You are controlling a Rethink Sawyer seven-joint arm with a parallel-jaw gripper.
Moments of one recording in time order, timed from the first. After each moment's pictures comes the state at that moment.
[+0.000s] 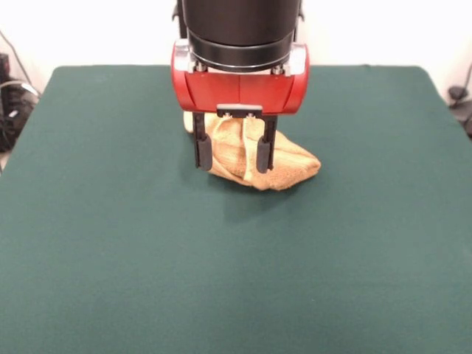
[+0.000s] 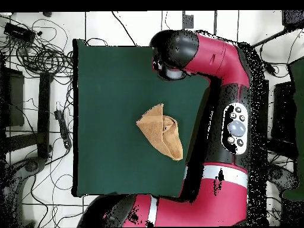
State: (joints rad) arm -0.17 -0.36 -0.06 0.84 0.06 1.09 1.57
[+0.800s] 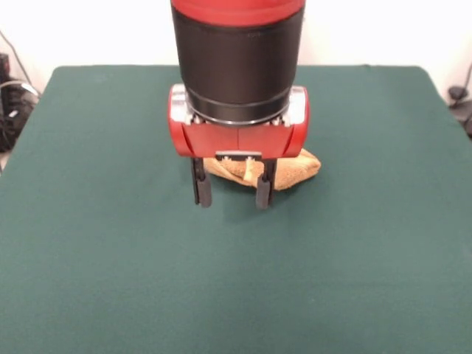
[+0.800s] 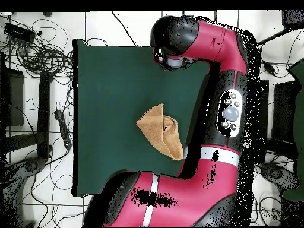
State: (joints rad) arm -0.17 -0.19 -0.06 0.56 0.06 1.27 1.57
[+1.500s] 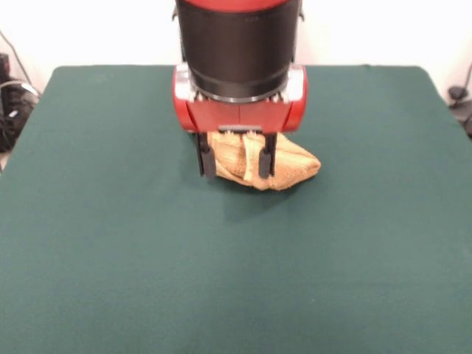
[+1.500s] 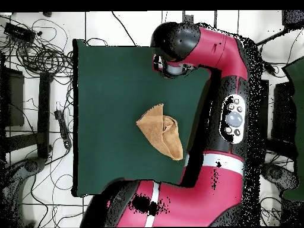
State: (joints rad) arm -0.17 -0.29 -0.06 0.72 0.06 1.26 1.57
